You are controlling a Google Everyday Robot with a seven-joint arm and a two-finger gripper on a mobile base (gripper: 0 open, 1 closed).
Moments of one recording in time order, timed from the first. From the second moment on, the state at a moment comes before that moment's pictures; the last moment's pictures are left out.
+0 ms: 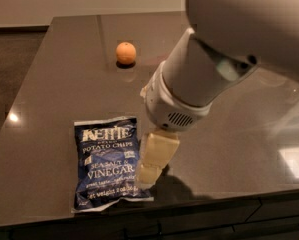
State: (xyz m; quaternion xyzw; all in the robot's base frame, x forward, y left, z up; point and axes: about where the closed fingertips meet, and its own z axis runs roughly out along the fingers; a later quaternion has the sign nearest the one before) arm 0.388 0.008 0.912 -0.69 0.69 0.10 0.20
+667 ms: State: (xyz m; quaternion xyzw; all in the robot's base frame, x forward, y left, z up) arm 0.380 0.052 0.873 -0.71 0.68 0.09 0.18
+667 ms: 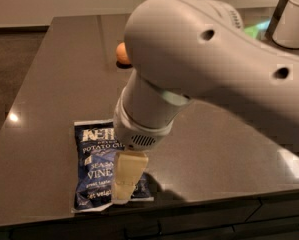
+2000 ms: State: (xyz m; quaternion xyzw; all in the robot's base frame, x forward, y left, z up) arm 0.375 0.066 0.830 -0.75 0.65 0.06 0.12
